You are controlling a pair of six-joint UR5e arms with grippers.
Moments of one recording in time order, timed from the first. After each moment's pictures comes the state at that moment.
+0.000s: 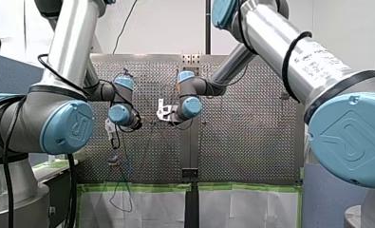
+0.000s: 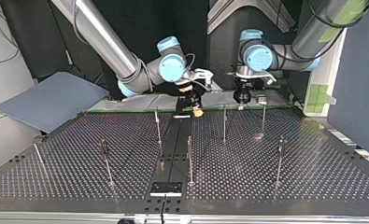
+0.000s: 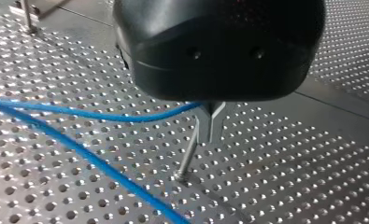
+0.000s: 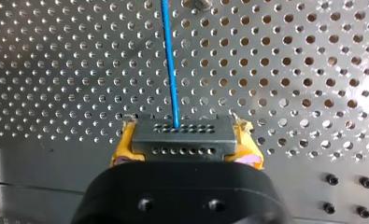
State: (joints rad) left arm -0.08 -1.90 -2.07 -2.48 -1.62 -1.87; right arm 2.41 -0.81 1.24 -0.21 1.63 1.68
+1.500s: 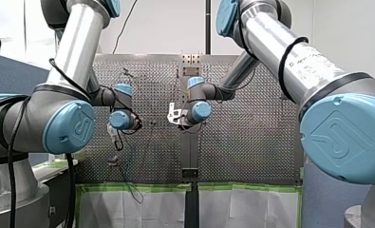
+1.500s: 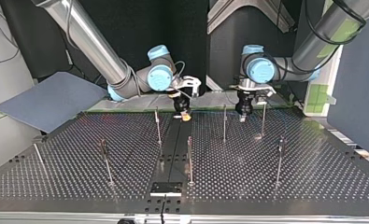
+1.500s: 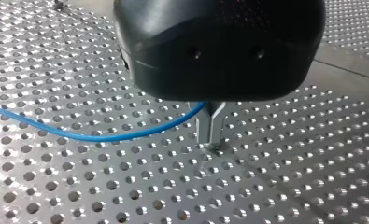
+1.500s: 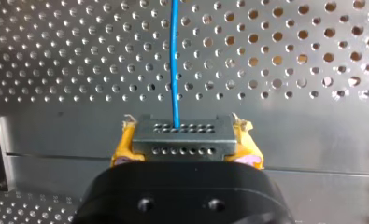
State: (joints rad) left arm -0.04 -2.00 -1.97 -2.39 -1.56 -1.94; right arm 2.33 -0.78 1.24 -0.21 1.59 1.72
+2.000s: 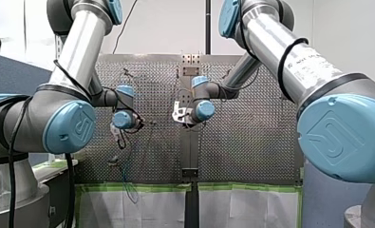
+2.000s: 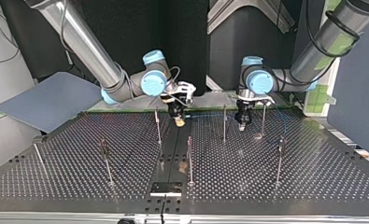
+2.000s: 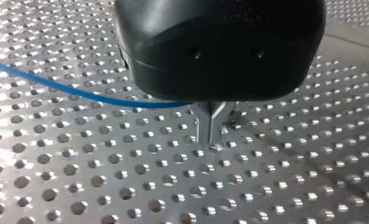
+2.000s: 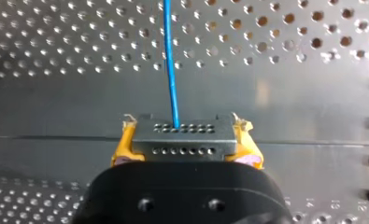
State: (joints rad) left arm -0.03 -2.06 -1.86 -2.42 -1.55 -1.94; right arm 2.29 -0.78 1.22 -0.21 1.59 1.72
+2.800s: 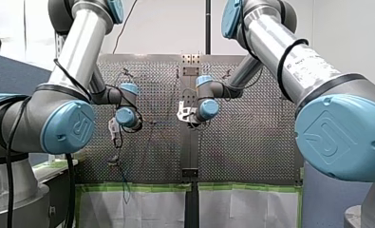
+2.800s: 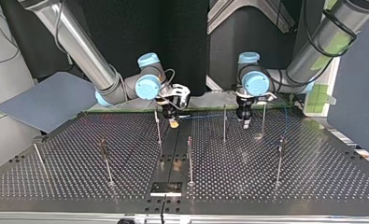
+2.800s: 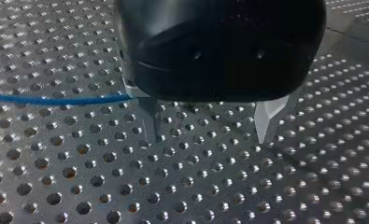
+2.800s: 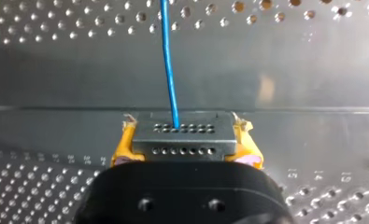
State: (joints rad) left arm -0.06 -2.05 -1.85 -2.57 -1.68 -1.80; right arm 2.26 -0.78 1.21 -0.16 1.58 1.72
